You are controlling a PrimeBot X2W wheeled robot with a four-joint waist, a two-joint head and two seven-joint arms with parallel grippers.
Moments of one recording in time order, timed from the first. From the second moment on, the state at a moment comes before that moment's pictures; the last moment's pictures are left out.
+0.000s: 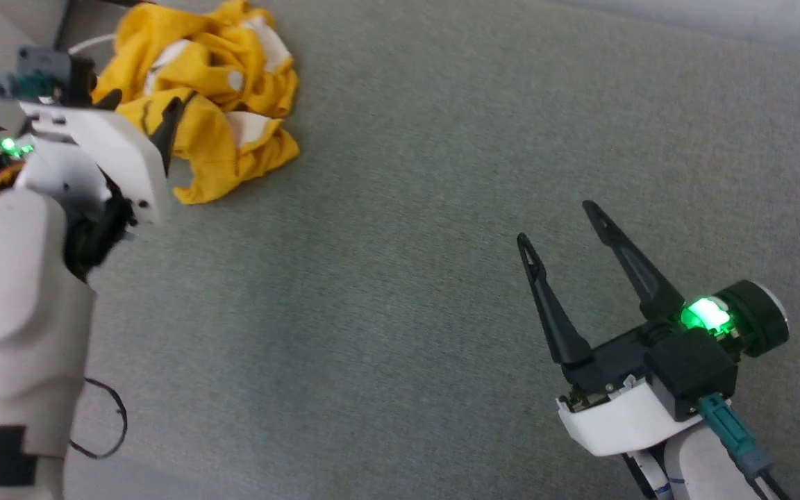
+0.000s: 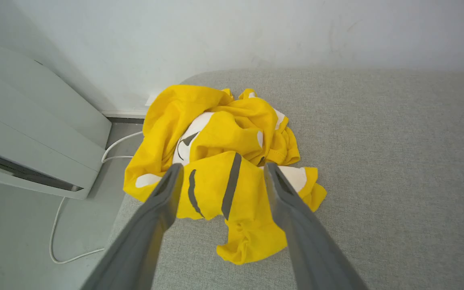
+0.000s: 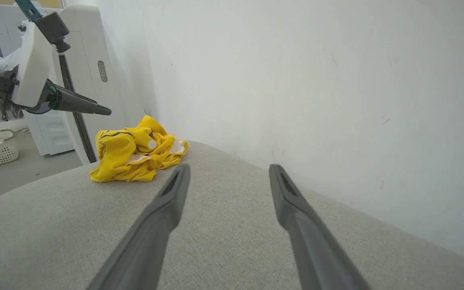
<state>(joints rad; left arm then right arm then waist) -0.75 0.36 -0.15 0.49 -0.31 -0.12 0.30 -0.11 -0.05 0.24 -0.16 -0.11 0.13 -0.20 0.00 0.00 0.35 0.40</state>
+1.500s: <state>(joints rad) -1.02 0.68 -0.35 0.53 -0.62 -0.12 0.04 -0.11 -0.05 0.12 -0.05 -0.01 0.13 -0.26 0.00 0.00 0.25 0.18</state>
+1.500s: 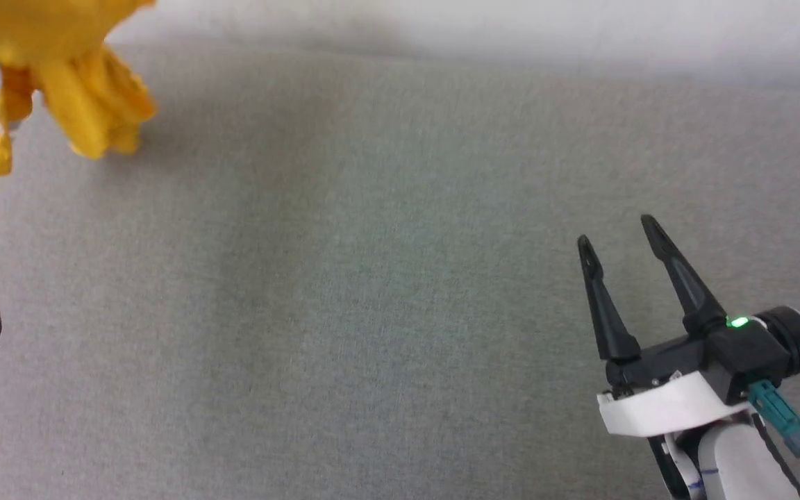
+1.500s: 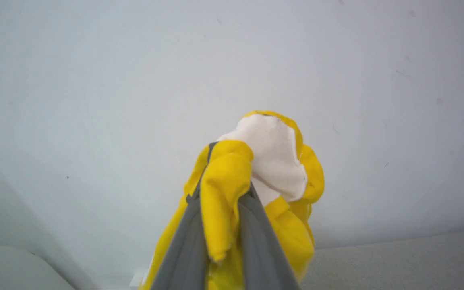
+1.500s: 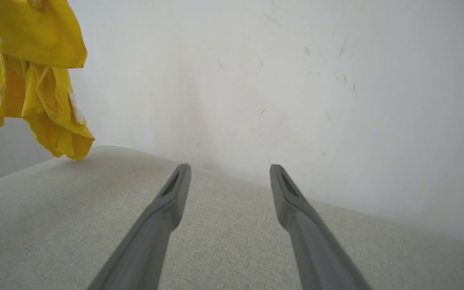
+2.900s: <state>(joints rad) -0.62 0.39 -1.14 0.44 -0.68 -0.12 0.03 -0.07 -0.05 -0.02 0.02 0.03 0.13 -0.26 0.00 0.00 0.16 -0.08</state>
